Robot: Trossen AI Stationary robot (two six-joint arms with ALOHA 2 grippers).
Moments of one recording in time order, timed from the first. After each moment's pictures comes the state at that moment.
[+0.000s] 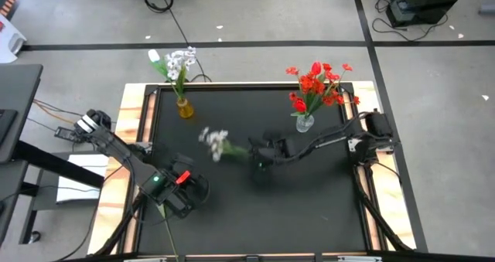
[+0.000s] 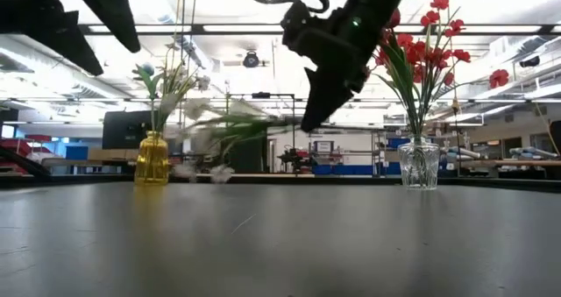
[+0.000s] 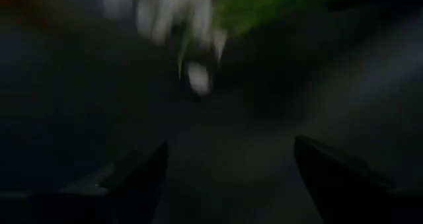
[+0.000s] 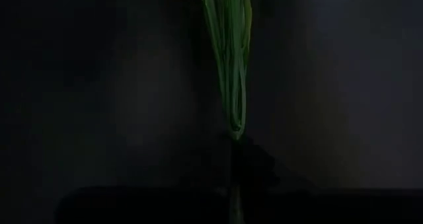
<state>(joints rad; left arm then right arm) -0.69 1.45 1.13 -1.12 -0.69 -1.77 0.15 1.85 1.32 -0.59 0.32 0.36</state>
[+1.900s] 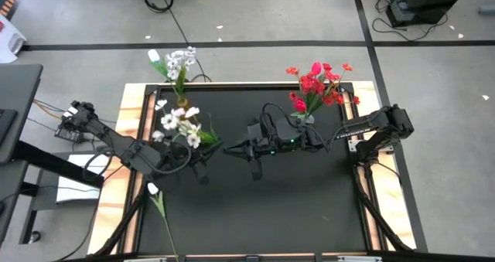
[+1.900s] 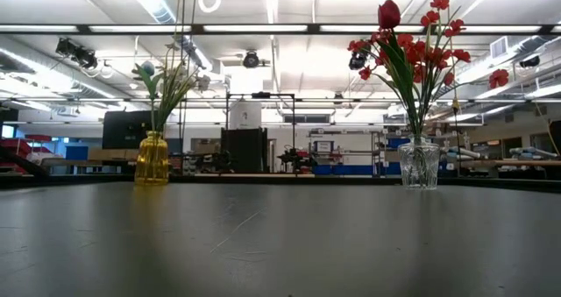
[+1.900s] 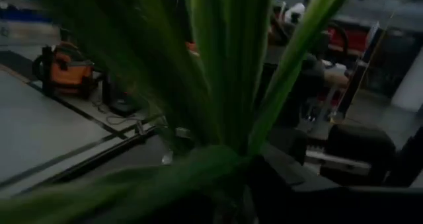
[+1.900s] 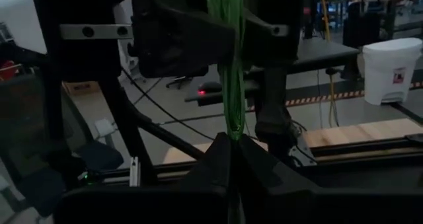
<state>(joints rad) -0.55 1.19 1.13 0.06 -1.02 -0.27 0.13 1.63 1.33 0.27 0.01 0.23</state>
